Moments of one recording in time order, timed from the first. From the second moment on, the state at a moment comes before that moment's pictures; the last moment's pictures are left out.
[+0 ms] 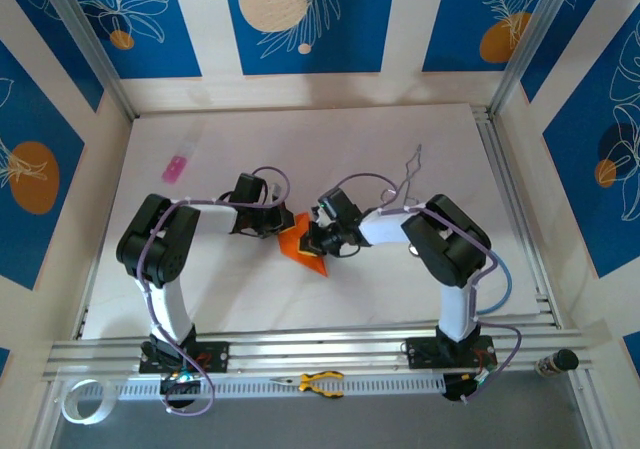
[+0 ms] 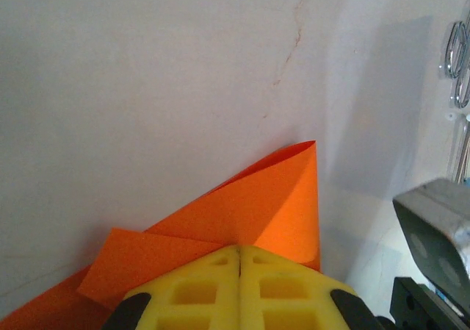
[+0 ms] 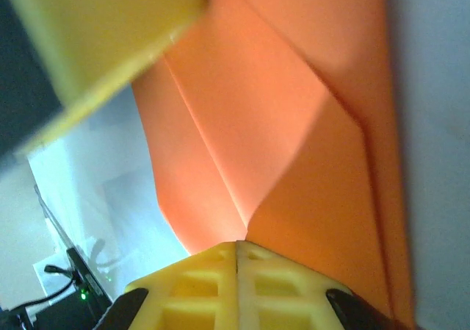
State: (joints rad) left arm -0.40 1.87 0.90 0.03 0.56 -0.68; right arm 0.71 1.90 0.93 0.00 -0.54 0.91
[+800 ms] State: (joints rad) left arm -0.39 1.87 0.90 0.03 0.57 -0.68; right arm 0.69 1.56 0.56 0.01 -0.52 0.92
